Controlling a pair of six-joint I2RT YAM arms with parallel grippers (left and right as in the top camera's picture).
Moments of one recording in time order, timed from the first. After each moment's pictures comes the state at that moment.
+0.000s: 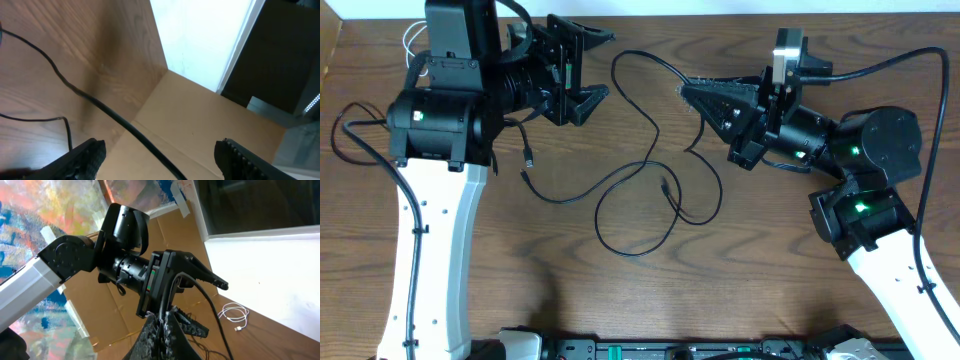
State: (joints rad) left arm -0.12 1.50 1.82 -0.97 0.69 -1.46; right arm 0.38 1.19 1.08 0.45 -0.82 0.60
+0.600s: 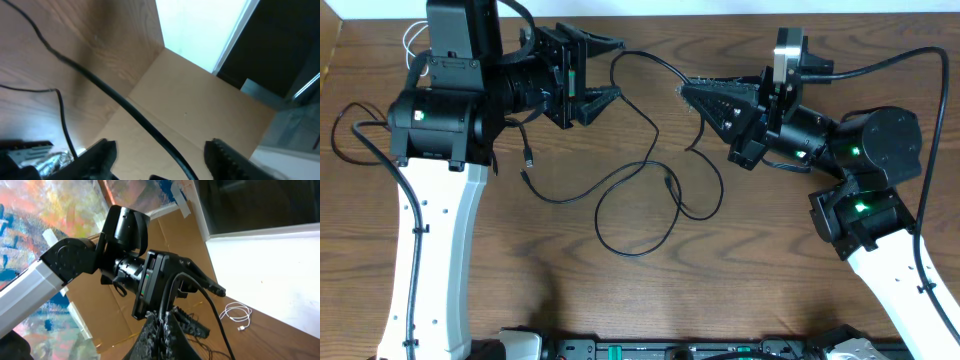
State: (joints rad) left arm -0.12 1.50 1.82 -0.97 0.81 -1.51; right arm 0.38 1.19 1.08 0.46 -0.82 0.62
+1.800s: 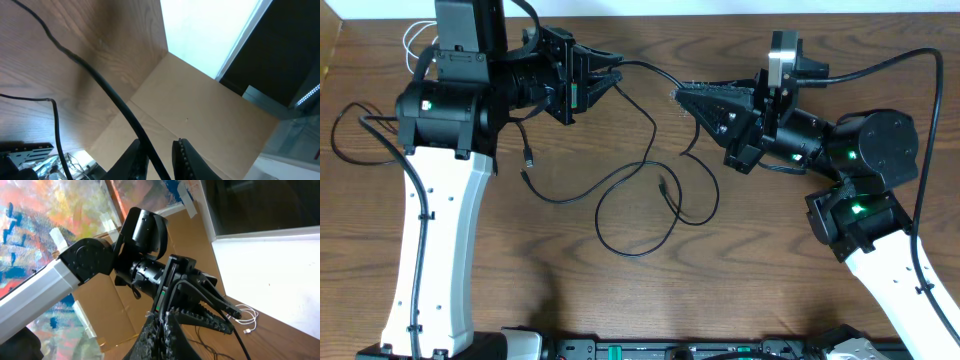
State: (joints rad) left arm -0.12 1.53 1.82 -0.97 0.79 -1.51; right arm 0.41 1.19 1.08 0.48 -0.82 0.62
